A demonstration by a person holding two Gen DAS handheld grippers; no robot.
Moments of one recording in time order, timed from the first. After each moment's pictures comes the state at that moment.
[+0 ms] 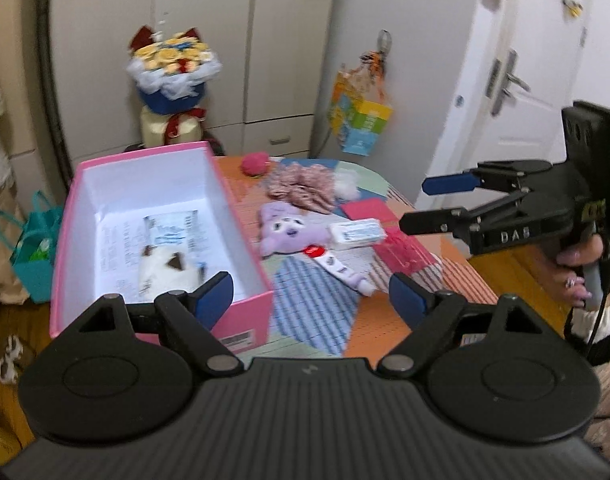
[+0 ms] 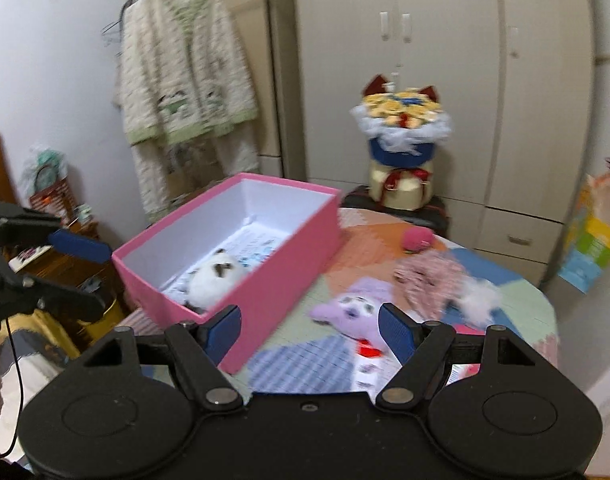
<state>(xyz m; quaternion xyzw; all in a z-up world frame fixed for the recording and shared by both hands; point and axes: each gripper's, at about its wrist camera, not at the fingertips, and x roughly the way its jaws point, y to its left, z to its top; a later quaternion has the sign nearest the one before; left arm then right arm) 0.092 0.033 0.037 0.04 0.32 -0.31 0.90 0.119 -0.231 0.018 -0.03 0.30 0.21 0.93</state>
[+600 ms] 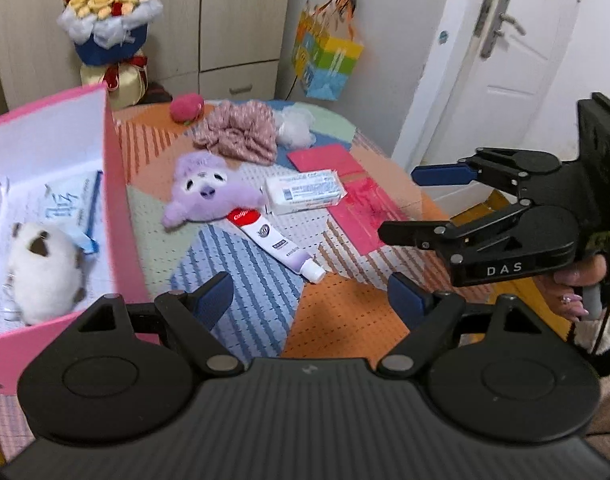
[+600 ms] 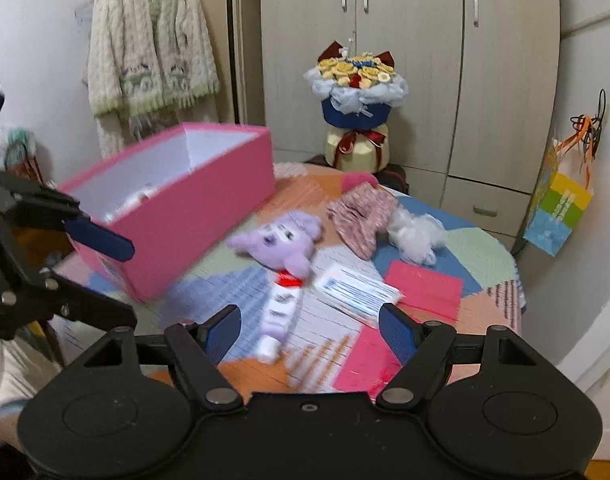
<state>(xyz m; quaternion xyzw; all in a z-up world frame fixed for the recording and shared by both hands) 0.132 -0.075 -0.039 0.05 0.38 -0.33 0.86 0.125 -0.294 -0.062 -0.06 0.31 0.17 0.93</state>
